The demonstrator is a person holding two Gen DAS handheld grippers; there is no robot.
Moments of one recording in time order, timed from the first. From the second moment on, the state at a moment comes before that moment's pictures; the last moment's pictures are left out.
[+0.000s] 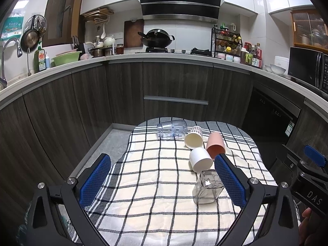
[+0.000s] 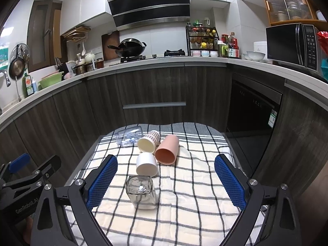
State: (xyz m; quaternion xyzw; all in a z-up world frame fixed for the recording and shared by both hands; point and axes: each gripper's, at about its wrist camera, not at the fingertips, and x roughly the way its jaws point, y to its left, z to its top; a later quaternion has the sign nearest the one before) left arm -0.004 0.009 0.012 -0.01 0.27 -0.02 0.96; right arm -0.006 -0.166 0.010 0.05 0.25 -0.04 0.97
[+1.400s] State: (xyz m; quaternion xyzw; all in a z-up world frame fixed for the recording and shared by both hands) left arm -0.002 0.013 0.010 -0.01 0.27 -0.01 0.96; right arm -0.005 -0.165 0.009 0.05 0.26 -0.04 0.96
